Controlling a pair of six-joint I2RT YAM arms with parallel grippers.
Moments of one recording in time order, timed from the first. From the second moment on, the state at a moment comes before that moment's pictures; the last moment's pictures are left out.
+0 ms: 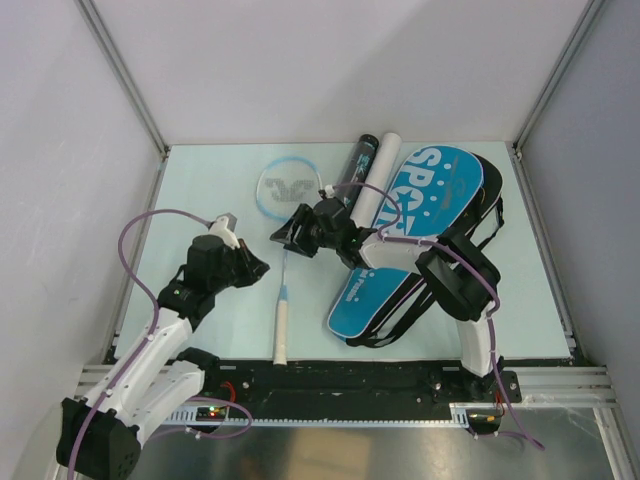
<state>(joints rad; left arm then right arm) -0.32 0.80 0.55 -0.33 0.17 -0.57 0.82 2.00 1.27 0.31 -0.17 1.20</state>
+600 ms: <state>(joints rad) -0.33 0.77 0.57 -0.45 -0.15 -0.66 0.99 2.00 1.36 -0.14 0.01 1.00</state>
